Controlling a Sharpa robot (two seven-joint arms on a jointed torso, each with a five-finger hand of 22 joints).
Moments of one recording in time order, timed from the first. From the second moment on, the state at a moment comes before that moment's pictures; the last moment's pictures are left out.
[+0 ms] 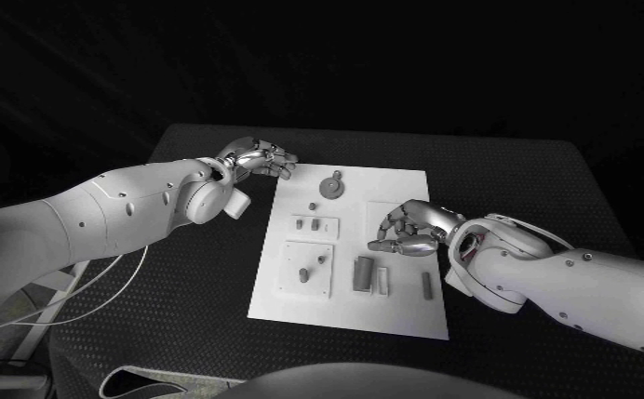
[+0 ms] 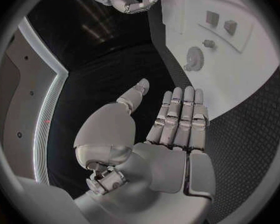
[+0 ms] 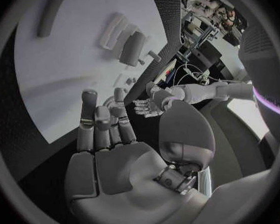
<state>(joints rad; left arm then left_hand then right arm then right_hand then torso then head) 1.16 -0.75 -0.13 1.12 -0.30 -0.09 0.25 0.99 -0.02 0.43 -0.28 0.06 0.81 0.20 0.27 0.45 1.04 0.18 0.07 0.09 0.78 0.17 0.48 0.40 0.02 0.78 0.08 0.07 0.81 1.15 -0.80 -0.24 1.61 -1.19 -0.35 -0.17 0.85 -0.25 0.58 0.01 0.05 0.93 0.13 0.31 0.57 0.87 0.02 1.48 0.85 1.03 -0.08 1.65 0.79 0.25 1.04 0.01 0.92 1.30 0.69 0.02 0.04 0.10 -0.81</state>
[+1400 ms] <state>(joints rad) 1.16 -0.75 -0.13 1.12 -0.30 -0.09 0.25 0.99 -0.02 0.43 -0.28 0.06 0.81 0.21 0.27 0.45 1.04 0.18 0.07 0.09 0.78 0.17 0.48 0.40 0.02 0.78 0.08 0.07 0.81 1.16 -0.69 -0.24 1.54 -1.04 -0.12 -0.39 0.79 -0.24 0.55 0.08 0.05 0.93 0.12 0.31 0.62 0.89 0.01 1.48 0.84 1.05 -0.09 1.65 0.79 0.25 1.05 -0.02 0.92 1.31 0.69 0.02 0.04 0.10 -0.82</state>
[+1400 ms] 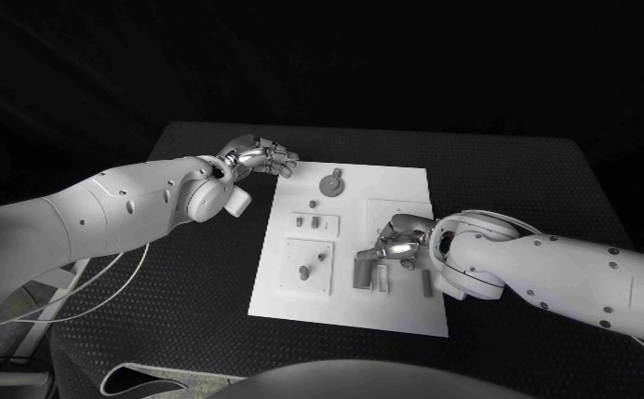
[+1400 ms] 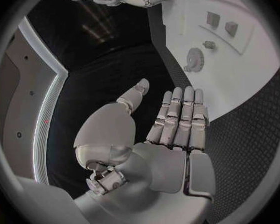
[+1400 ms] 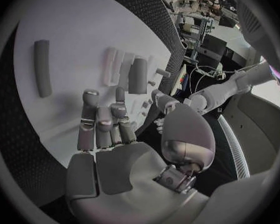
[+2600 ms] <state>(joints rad) 1.16 -0.75 -0.13 1.12 -0.30 -0.09 0.25 0.99 -0.02 0.43 -0.28 0.06 0.81 0.21 0.27 0.45 1.04 0.18 0.07 0.09 0.78 0.17 0.48 0.40 0.02 0.78 0.08 0.07 0.81 1.16 -0.68 -0.24 1.51 -1.01 -0.12 -0.34 0.84 0.00 0.55 -0.27 0.05 0.97 0.11 0.28 0.63 0.89 0.01 1.48 0.84 1.05 -0.09 1.65 0.79 0.25 1.05 0.00 0.92 1.31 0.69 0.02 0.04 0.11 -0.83</state>
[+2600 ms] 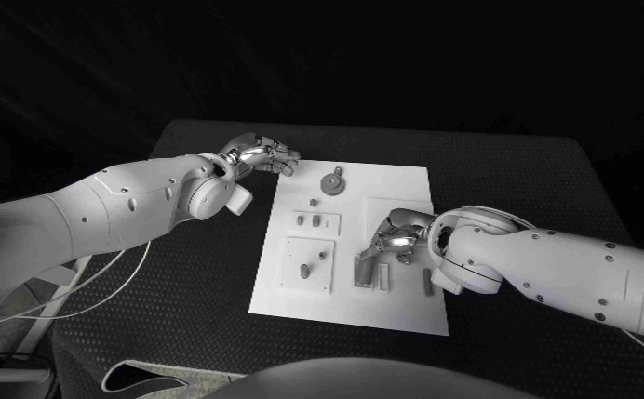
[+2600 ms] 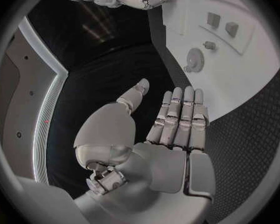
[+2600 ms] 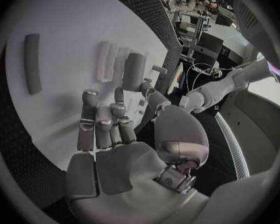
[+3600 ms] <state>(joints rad) 1.16 -0.75 -0.13 1.12 -0.30 -0.09 0.24 0.98 -0.02 0.43 -0.28 0.06 0.80 0.21 0.27 0.45 1.04 0.18 0.07 0.09 0.77 0.18 0.48 0.40 0.02 0.77 0.08 0.07 0.81 1.16 -0.68 -0.24 1.50 -0.89 -0.10 -0.33 0.84 0.04 0.55 -0.28 0.05 1.01 0.11 0.29 0.64 0.90 0.00 1.48 0.83 1.05 -0.10 1.65 0.79 0.26 1.05 0.00 0.92 1.31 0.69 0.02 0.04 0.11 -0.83</state>
